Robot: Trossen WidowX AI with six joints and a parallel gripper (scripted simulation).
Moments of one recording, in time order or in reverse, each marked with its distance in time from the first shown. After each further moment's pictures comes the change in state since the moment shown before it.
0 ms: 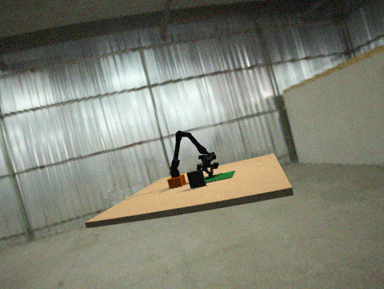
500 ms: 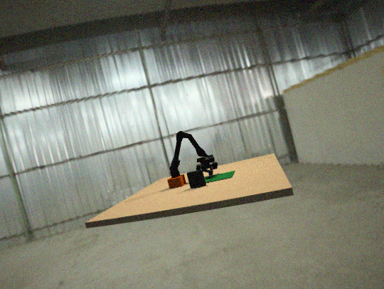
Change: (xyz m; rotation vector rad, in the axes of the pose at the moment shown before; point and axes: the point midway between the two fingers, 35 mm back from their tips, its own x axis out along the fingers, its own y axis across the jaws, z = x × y) arm -0.008 0.000 -0.002 0.038 -0.212 0.042
